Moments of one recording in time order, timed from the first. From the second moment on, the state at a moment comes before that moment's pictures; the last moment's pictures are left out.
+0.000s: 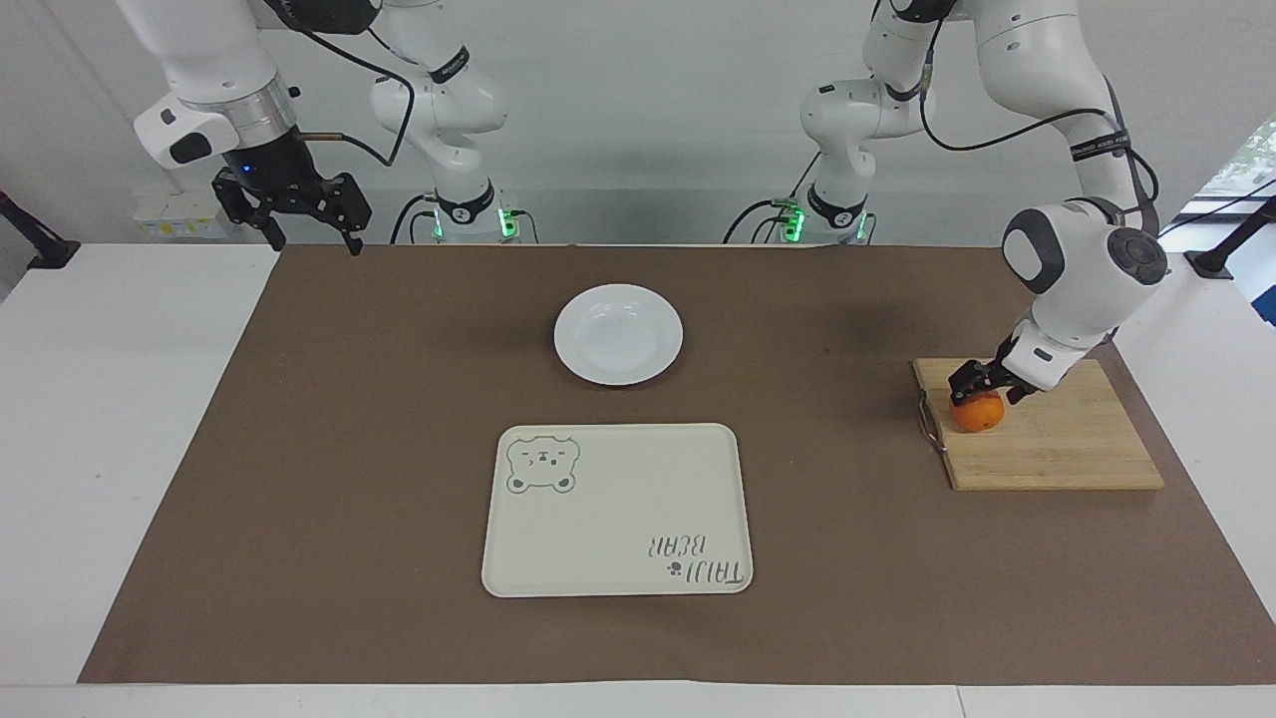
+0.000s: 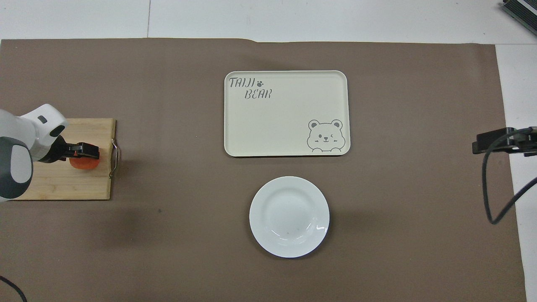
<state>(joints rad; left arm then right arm) 0.06 0.18 0.05 -2.07 -0.04 2.21 0.16 0.00 -0.06 -0.03 -1.60 -0.02 1.54 0.05</state>
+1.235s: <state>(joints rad) 0.05 0.18 0.04 -1.87 -0.04 1.93 0.18 0.10 -0.06 -0.11 -1.60 -0.02 1.55 0.05</state>
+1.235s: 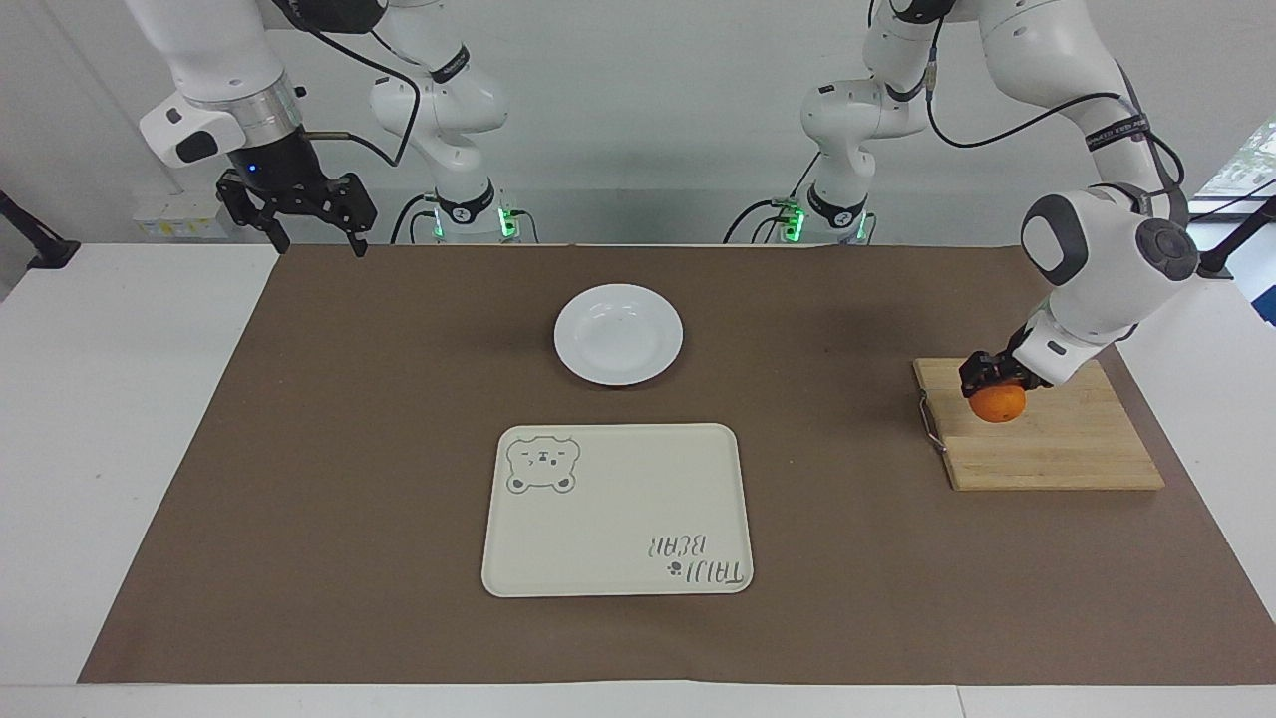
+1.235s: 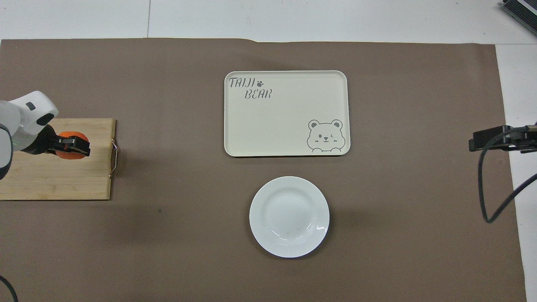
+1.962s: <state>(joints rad) -0.06 0.08 0.03 -1.58 -0.05 1.55 0.05 0.09 -0.06 -0.13 -1.60 -0.02 1.55 0.05</state>
